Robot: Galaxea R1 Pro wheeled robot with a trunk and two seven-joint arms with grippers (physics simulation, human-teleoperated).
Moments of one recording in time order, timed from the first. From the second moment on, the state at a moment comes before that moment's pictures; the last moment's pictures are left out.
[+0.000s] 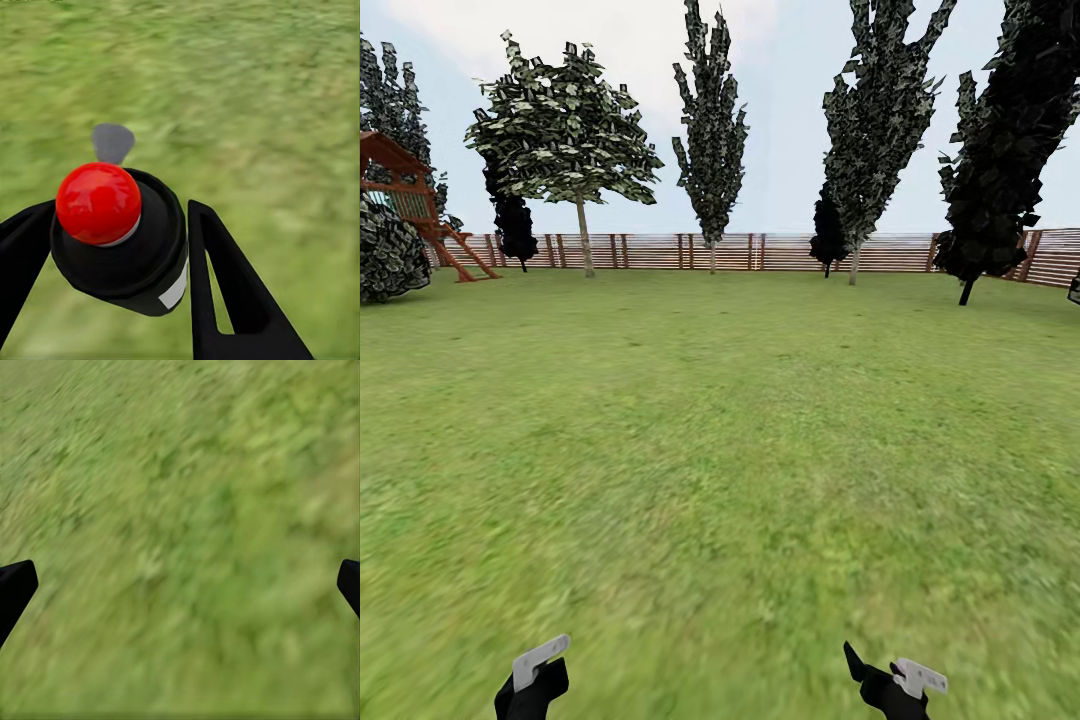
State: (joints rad) left arm -0.48 0.06 -0.03 -0.02 0.41 -0.60 0.09; right arm -0.44 -0.10 -1.02 -0.02 0.42 -0.52 0.49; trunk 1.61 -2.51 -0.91
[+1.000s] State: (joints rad) left arm -0.48 0.06 -0.03 -0.02 0.41 -0.60 0.09; right arm -0.44 -0.11 -1.02 -0.02 0.42 -0.53 0.49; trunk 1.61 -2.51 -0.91
